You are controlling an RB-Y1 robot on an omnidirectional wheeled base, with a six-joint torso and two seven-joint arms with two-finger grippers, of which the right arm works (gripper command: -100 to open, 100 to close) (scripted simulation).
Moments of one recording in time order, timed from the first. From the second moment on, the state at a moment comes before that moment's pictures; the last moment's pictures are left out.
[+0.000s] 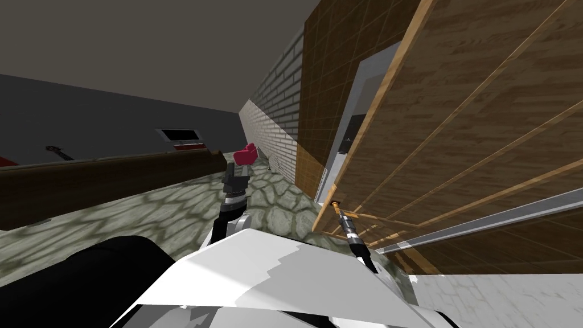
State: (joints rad) arm -0.13 -0.37 0.03 -0.39 0.00 -1.06 -0.39
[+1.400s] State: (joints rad) arm -0.10 -0.40 -0.01 -0.37 0.08 -1.12 -0.44
